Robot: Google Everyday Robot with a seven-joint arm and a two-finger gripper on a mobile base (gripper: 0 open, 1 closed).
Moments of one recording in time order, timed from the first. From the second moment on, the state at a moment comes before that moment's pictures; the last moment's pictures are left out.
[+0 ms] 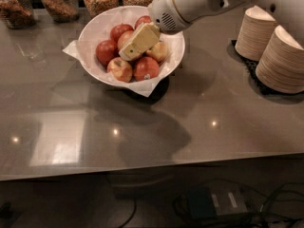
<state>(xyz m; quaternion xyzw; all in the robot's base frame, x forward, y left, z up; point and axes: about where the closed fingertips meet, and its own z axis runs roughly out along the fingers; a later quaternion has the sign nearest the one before) 0.618 0.024 0.985 -0.53 0.72 0.16 0.43</state>
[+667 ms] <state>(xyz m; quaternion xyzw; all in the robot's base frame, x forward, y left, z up) 0.642 0.040 0.962 -0.53 0.71 0.16 0.43</state>
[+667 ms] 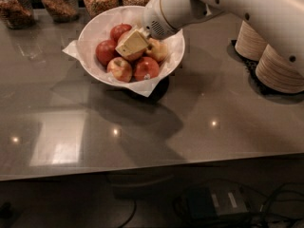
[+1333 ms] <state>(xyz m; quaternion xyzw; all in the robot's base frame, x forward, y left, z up) 0.660 0.044 0.936 -0.53 0.72 0.16 0.42</state>
